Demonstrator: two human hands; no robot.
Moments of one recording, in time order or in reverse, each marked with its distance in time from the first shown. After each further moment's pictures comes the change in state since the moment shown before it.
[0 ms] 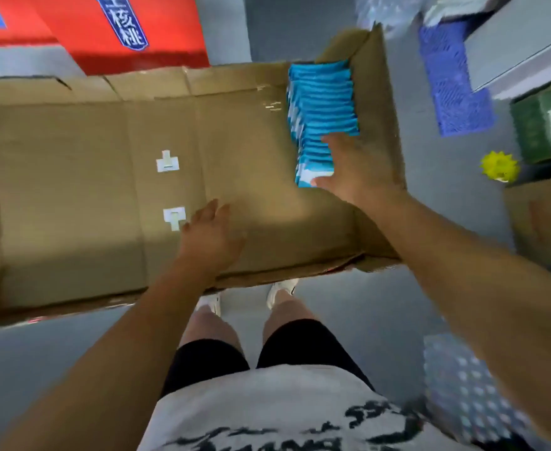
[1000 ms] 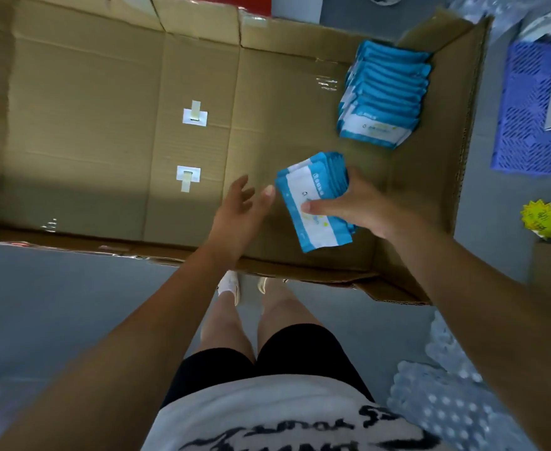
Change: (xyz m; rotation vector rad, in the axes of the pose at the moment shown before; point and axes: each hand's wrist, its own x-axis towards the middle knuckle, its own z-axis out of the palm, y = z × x) left_hand 0.003 0.042 0.018 -1.210 0.096 -0.367; right_hand 0.016 -0.013 0.038 0.701 -0.520 0.187
